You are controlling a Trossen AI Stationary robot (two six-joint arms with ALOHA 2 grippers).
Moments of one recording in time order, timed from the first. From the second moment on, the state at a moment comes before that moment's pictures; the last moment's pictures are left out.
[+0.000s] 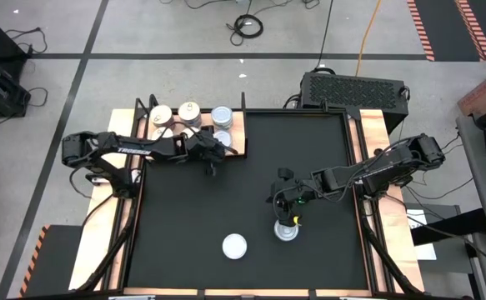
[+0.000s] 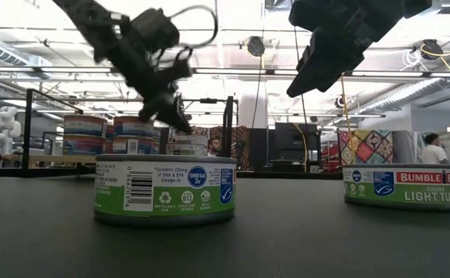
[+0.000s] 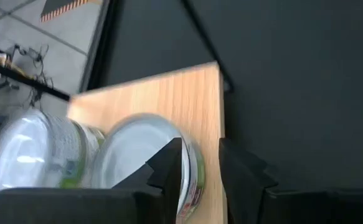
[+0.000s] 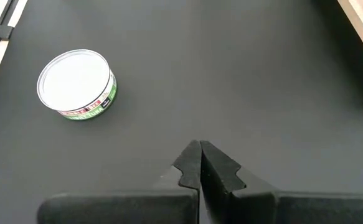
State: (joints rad) left arm 0.27 1.47 0.77 -0.03 -0.20 0.45; right arm 0.22 1.43 0.88 -0.21 0.13 0.25
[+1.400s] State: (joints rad) left arm -0.60 1.62 0.79 0.15 -0.05 0.27; right arm 0.46 1.54 0.88 0.19 0.19 0.47
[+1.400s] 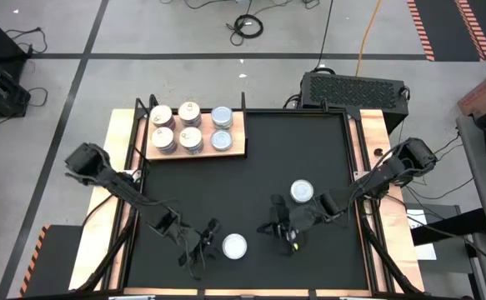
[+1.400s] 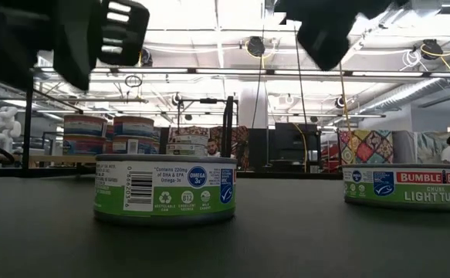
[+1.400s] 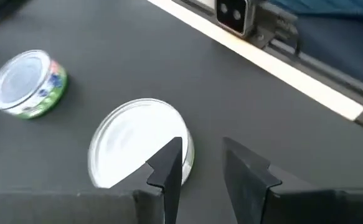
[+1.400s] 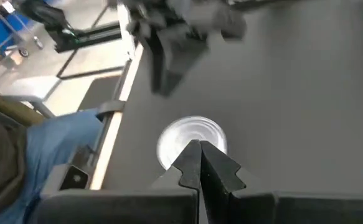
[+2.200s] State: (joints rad) left arm -0.59 1.69 0.83 0.18 -0.05 0.38; right arm 0.52 1.59 0.88 0.27 0.23 0.51
